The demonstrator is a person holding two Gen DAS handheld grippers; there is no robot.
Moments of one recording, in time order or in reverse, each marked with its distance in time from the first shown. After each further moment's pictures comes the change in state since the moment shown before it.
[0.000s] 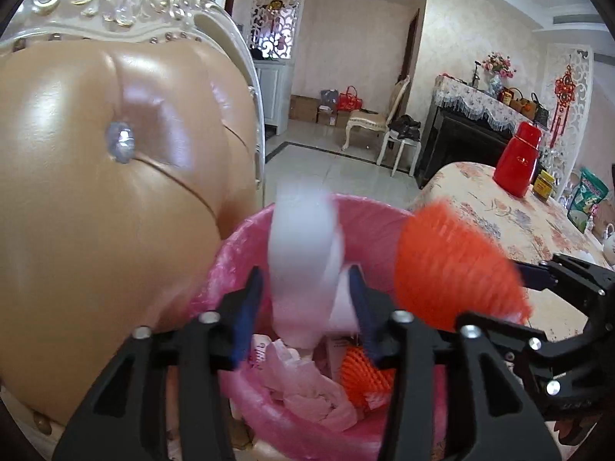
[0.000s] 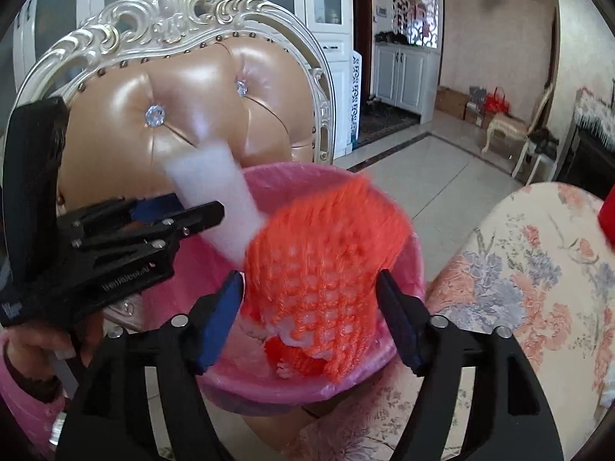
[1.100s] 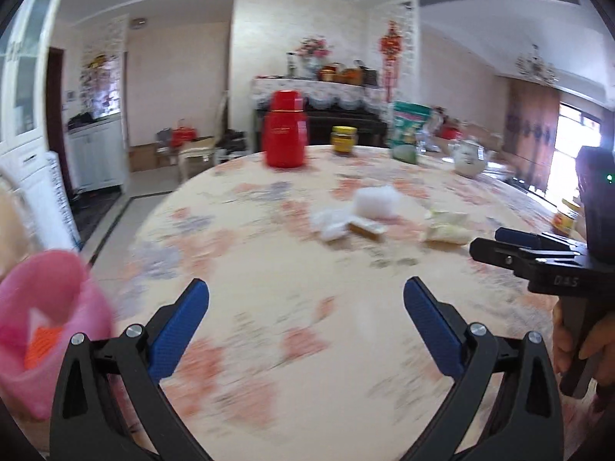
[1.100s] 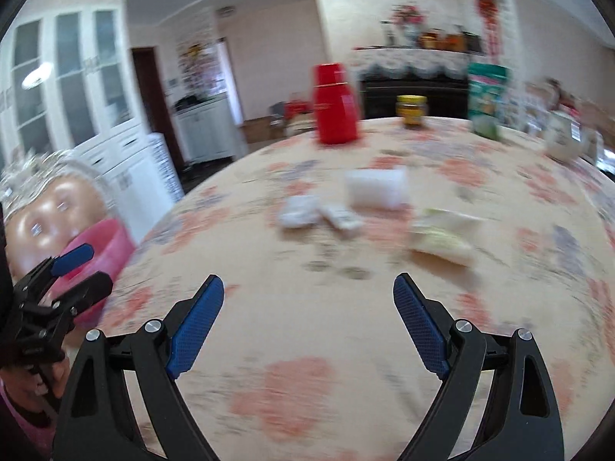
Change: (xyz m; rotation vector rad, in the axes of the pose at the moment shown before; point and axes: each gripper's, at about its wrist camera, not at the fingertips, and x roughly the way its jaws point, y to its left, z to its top) left arm -0.093 -0.351 -0.093 0.407 -0.076 -0.509; right arm -0.306 -0.204 -0.247 0.580 -0.217 -0.527
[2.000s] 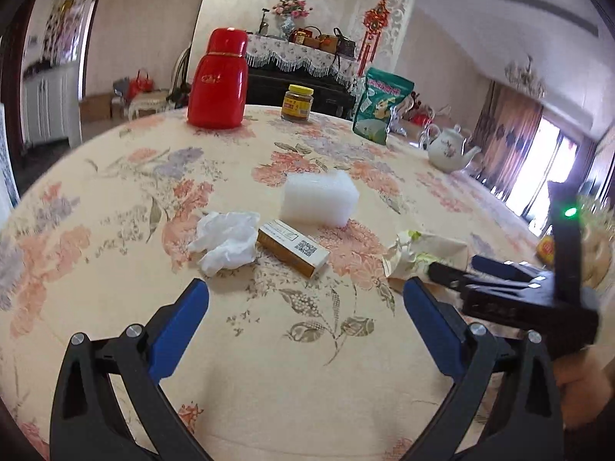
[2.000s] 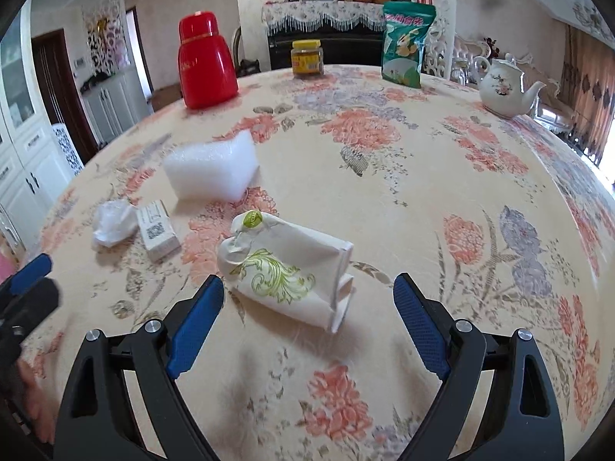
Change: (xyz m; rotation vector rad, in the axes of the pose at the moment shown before) left arm 0.174 -0.039 0.034 -0.143 0.145 -0.203; right arm 0.118 -0.113 0.031 0.085 0.188 -0.296
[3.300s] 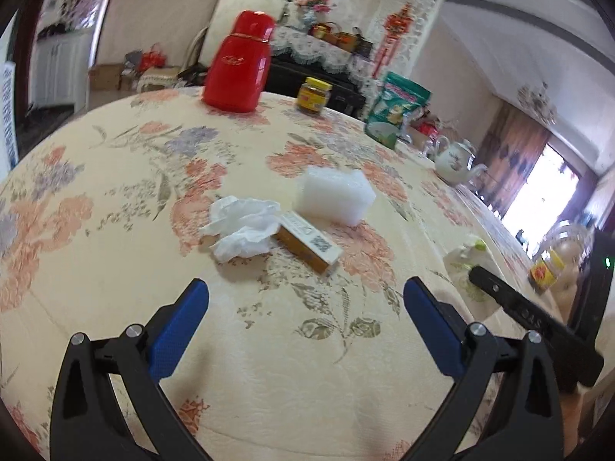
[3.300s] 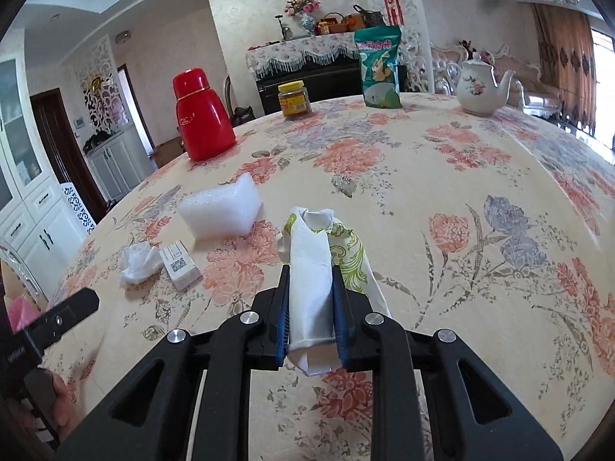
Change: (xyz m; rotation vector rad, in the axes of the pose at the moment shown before) left arm 0.001 0.019 0.000 -0.118 0.032 0.004; right arm -0.037 -0.016 -0.020 0.149 -0.168 0.063
